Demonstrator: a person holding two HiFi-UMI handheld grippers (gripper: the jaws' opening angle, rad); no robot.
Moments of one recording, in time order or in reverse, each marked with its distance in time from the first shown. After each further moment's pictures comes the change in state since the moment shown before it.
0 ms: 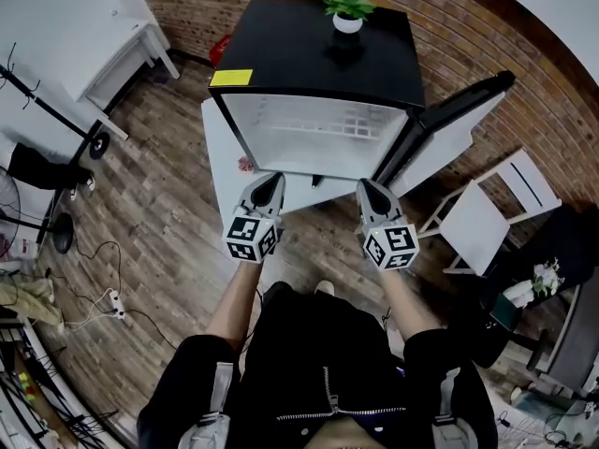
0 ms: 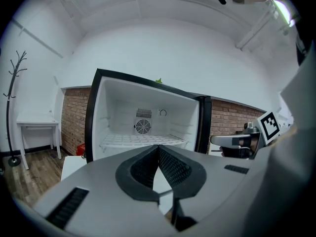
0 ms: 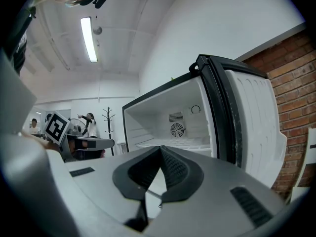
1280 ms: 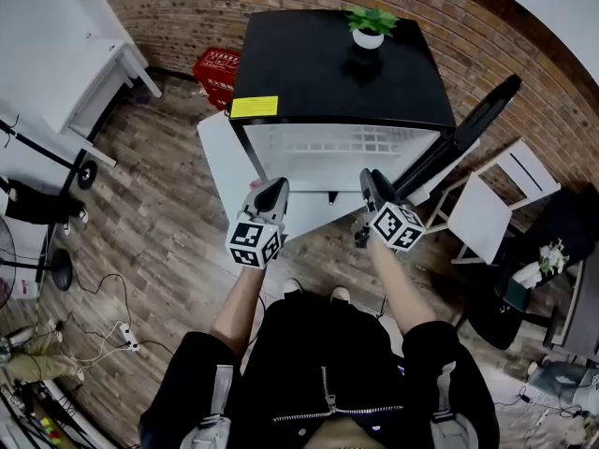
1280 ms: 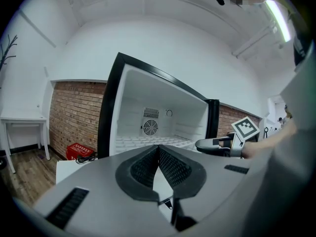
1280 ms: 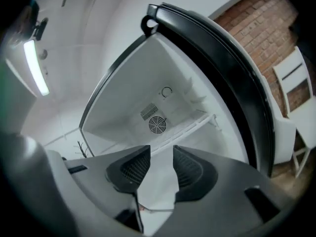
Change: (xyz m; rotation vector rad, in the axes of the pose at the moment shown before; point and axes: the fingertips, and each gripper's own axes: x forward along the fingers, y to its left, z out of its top) left arm 0.021 0.071 0.006 -0.005 0.008 -0.134; right arm 0.085 -0.029 -0.030 0.521 -0.061 -0.247
